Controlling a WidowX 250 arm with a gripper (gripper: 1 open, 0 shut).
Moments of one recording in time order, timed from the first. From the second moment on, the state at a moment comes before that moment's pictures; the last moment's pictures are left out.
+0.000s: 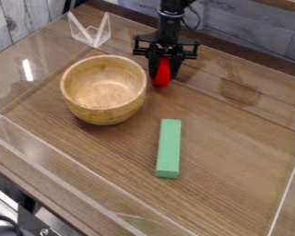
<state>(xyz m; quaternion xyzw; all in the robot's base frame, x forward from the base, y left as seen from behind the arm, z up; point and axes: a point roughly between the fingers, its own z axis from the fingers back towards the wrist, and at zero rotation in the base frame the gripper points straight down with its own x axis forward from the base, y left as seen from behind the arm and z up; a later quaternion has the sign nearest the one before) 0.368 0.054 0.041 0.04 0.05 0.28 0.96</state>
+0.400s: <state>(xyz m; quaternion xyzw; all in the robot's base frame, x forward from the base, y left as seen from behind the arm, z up) 0.367 0.052 0.043 0.03 0.06 0.29 0.95</state>
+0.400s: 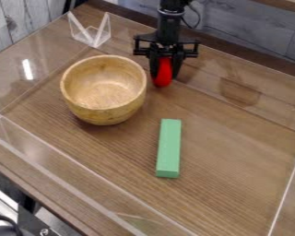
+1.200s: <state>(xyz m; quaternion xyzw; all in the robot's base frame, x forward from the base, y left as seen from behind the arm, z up) 0.370 0.069 0.092 -0.03 0.05 0.31 0.95</state>
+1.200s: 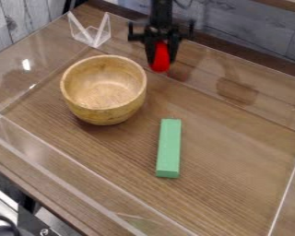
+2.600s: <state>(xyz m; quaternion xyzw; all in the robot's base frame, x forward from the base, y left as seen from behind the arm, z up) 0.339 0.213 0.088 -0.02 0.04 0.36 0.93</state>
